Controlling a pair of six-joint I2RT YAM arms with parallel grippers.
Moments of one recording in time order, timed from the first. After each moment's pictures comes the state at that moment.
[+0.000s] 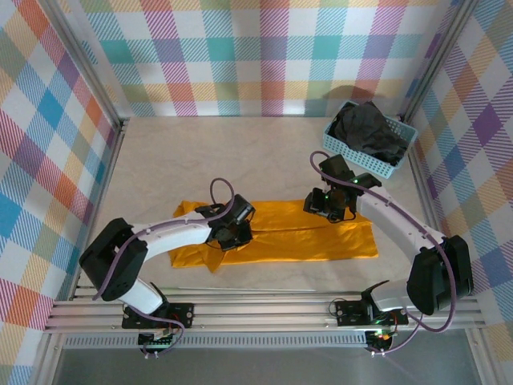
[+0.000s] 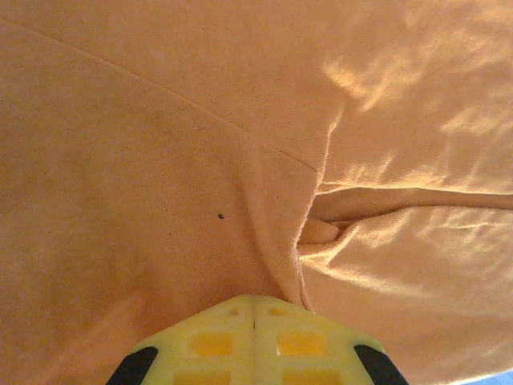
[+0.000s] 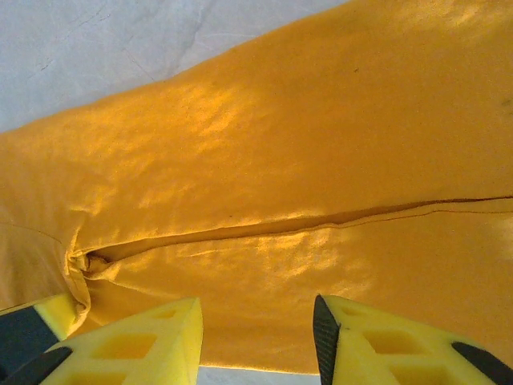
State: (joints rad) left arm -0.82 1.55 0.86 -0.50 0.03 -1.07; right arm 0.44 1.37 1.05 -0.86 -0.16 0.67
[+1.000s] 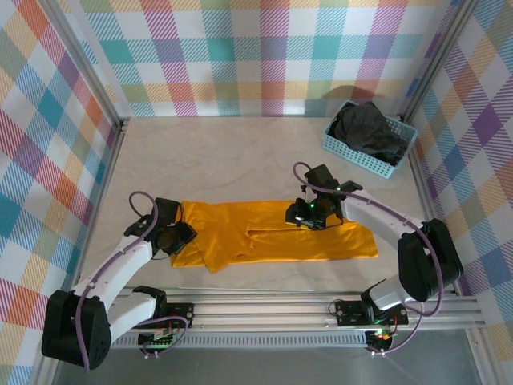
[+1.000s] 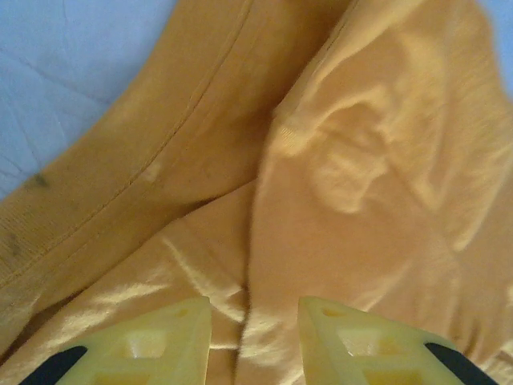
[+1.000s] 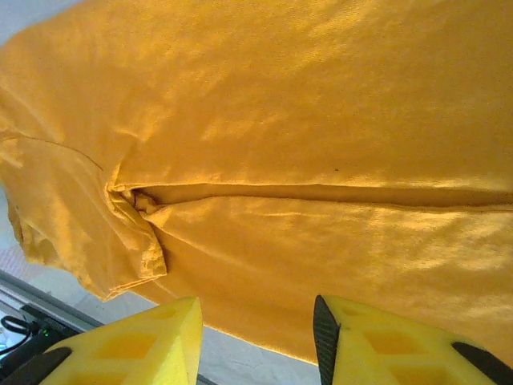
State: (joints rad) left arm -0.23 1.04 0.53 -0.63 0.11 -0.96; right arm 0.52 1.48 0.96 -0.66 -0.40 0.69
